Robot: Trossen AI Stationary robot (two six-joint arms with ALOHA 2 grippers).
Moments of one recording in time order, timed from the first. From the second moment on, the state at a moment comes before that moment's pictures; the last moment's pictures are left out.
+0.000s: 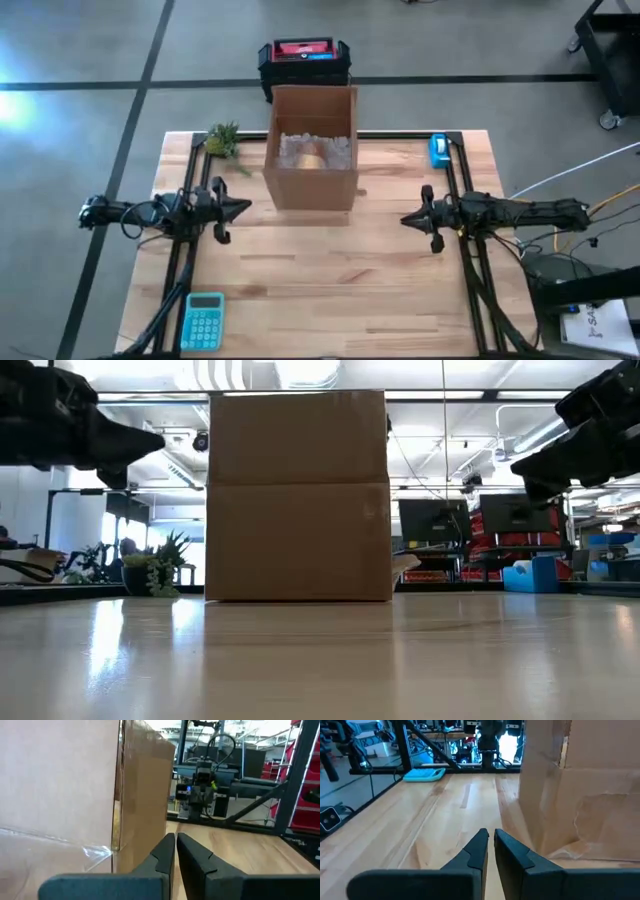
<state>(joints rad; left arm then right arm) -0.13 0.04 0.02 0.11 -0.34 -0.06 0.00 0.12 0.04 -0.05 -0.08 0.01</state>
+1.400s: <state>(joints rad) -0.13 0.30 0.02 0.11 -0.34 -0.06 0.00 0.13 0.04 -0.05 -0.08 0.01</state>
